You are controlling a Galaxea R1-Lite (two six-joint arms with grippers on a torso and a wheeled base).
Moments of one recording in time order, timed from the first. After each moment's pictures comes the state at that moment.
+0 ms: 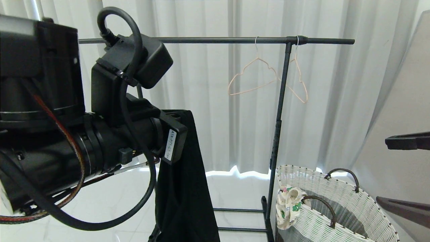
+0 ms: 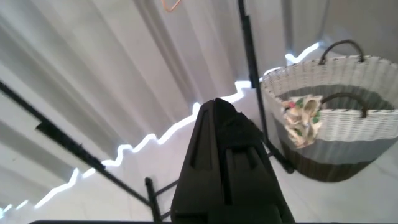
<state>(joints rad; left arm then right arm) -0.79 1.40 -1.04 -0.09 0.32 0.21 0.84 1.01 -1.01 0.38 0.01 -0.19</state>
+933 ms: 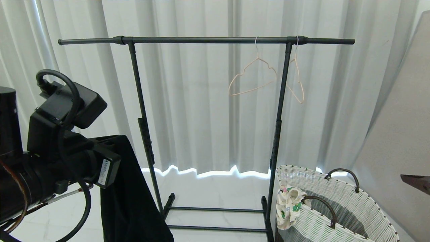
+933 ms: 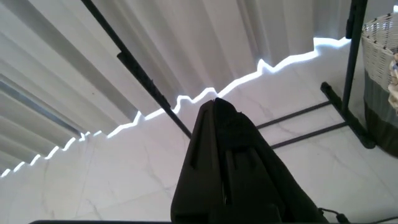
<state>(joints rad) -0.52 1.21 -0.76 -0.09 0.34 0.30 0.25 1.08 -0.90 0.42 -0.24 -0.18</state>
